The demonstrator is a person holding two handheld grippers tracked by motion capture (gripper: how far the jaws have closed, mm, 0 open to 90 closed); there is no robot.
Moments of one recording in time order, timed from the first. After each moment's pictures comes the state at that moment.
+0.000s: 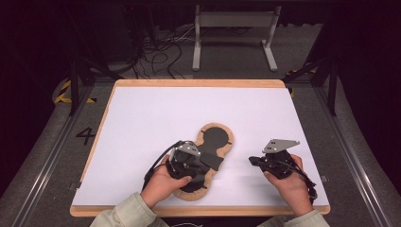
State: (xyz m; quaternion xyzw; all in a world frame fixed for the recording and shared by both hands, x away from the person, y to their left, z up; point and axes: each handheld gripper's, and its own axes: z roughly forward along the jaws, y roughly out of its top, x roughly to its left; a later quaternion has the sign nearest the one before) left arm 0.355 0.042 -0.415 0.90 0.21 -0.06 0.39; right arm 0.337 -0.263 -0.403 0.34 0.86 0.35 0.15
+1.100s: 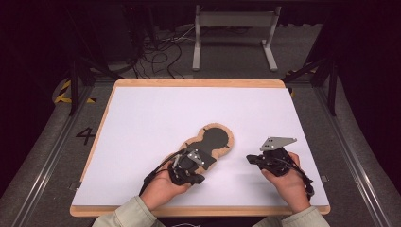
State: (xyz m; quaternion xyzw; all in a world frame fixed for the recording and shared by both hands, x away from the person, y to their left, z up) left arm 0.352 0.048 -0.433 0.93 0.22 -0.03 0.28; right arm 0.345 -0.258 -0.403 0.33 0.86 0.35 0.14
